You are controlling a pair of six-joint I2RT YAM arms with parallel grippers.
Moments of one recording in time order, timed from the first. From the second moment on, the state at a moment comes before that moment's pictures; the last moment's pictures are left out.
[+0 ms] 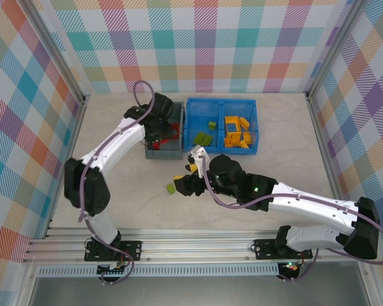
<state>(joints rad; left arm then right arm) -0.45 1.80 1.64 -0.98 -0.15 -0.74 1.15 1.17 0.96 -0.17 0.07 0.34</state>
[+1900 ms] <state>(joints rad) -1.23 1.27 1.06 -0.43 -0.19 -0.59 0.41 1.24 0.71 -0.86 0.00 1.38</state>
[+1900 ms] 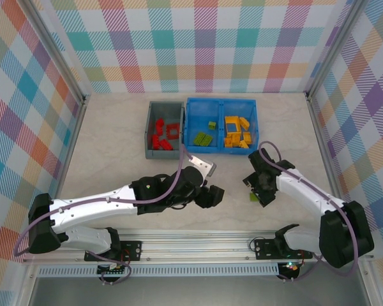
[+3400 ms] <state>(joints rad) -1.26 1.13 1.21 -0.72 -0.65 -0.72 0.81 1.28 0.94 -0.84 0.16 1.36</state>
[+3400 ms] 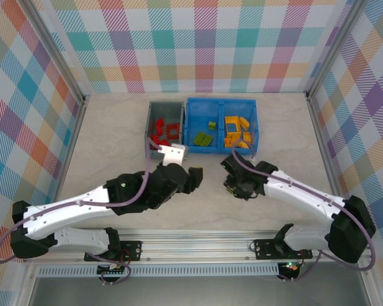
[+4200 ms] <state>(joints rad) -0.84 1.38 1.35 -0.72 -0.48 -0.74 0.53 2.40 2.24 -0.84 -0.05 0.68</state>
